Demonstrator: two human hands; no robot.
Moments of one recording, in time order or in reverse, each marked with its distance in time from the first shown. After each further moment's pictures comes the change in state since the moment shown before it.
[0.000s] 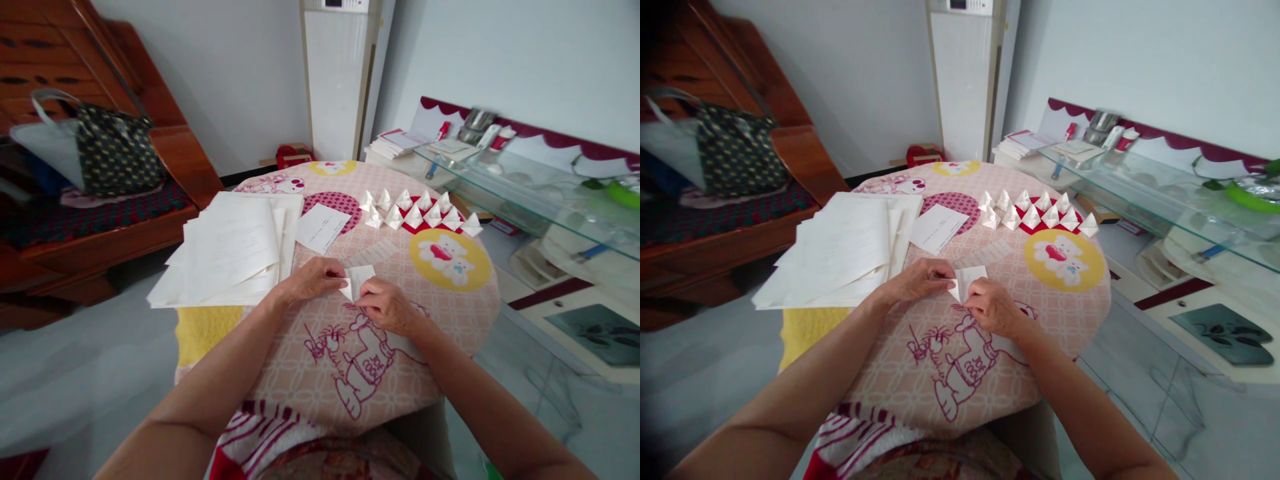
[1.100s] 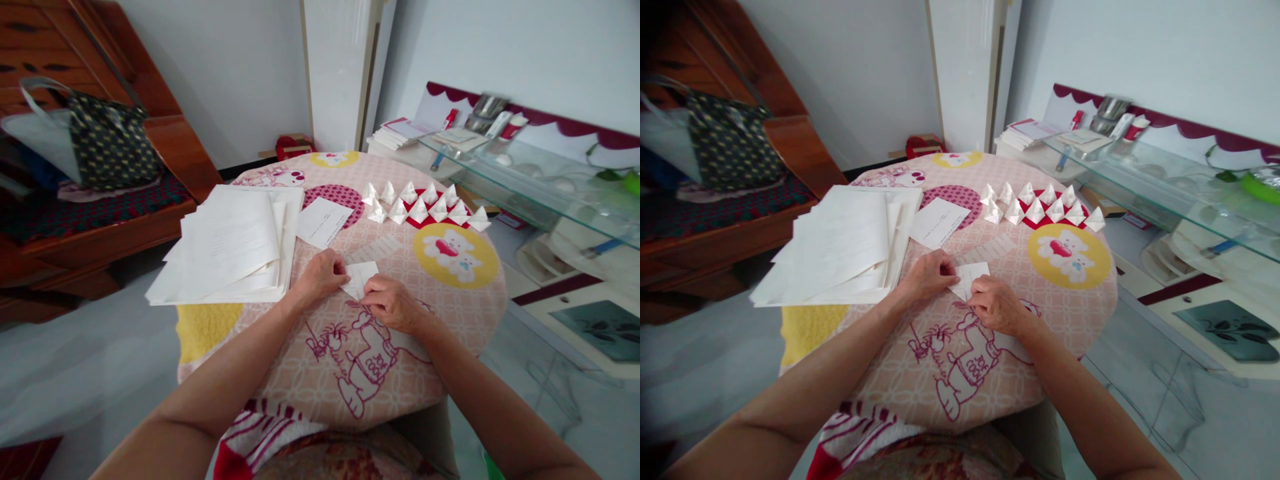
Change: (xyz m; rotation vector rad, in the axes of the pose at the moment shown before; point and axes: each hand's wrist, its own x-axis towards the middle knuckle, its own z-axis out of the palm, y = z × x) left_hand 0.012 0.008 0.026 0.230 0.283 -0.275; right_hand 0.000 0.002 -0.003 0.064 -0.012 -0.040
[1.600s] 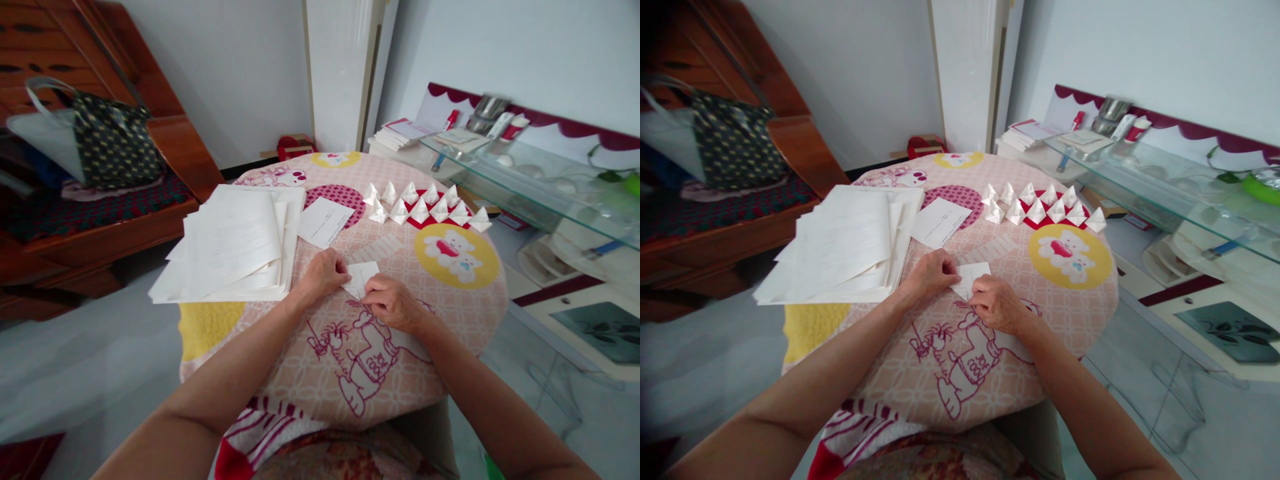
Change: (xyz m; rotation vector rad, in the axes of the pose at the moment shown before) left_hand 0.001 0.004 0.001 -0.012 0.014 -0.063; right_hand -0.001 0.001 0.001 -0.004 0.002 0.007
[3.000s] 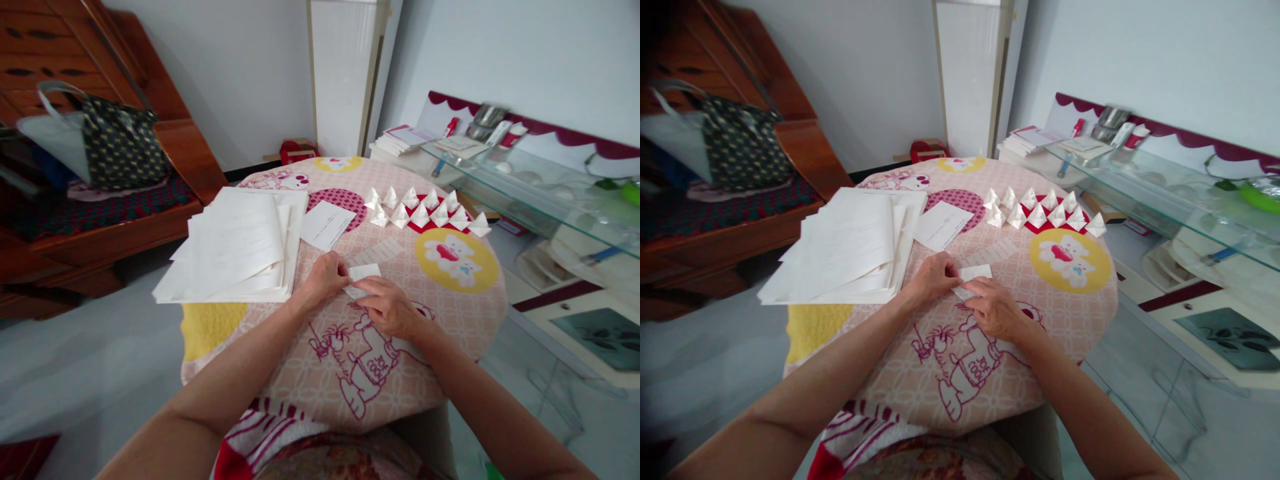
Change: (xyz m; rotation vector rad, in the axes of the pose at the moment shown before) left_hand -0.001 0.001 0.000 0.014 0.000 0.014; right_hand 0.002 -0.007 0.008 -0.098 0.029 -0.021
